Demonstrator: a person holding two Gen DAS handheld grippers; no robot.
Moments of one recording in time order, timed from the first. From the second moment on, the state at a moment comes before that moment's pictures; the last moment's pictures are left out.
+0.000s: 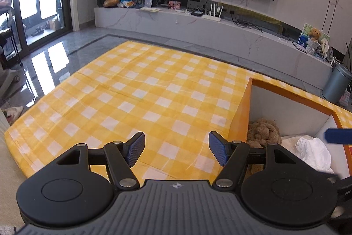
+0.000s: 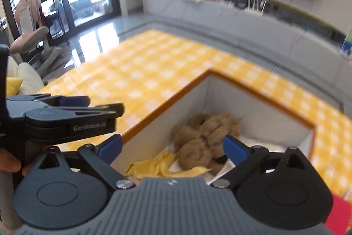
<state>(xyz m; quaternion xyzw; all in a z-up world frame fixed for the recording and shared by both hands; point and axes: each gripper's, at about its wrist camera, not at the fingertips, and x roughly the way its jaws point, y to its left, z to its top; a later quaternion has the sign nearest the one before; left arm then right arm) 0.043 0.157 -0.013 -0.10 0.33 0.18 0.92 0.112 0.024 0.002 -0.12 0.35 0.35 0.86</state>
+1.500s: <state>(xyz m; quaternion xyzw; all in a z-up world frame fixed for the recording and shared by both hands) 0.050 -0.194 -0.023 0.01 0.39 -0.16 0.91 0.140 -0.371 -0.044 0.09 0.33 0.00 0.94</state>
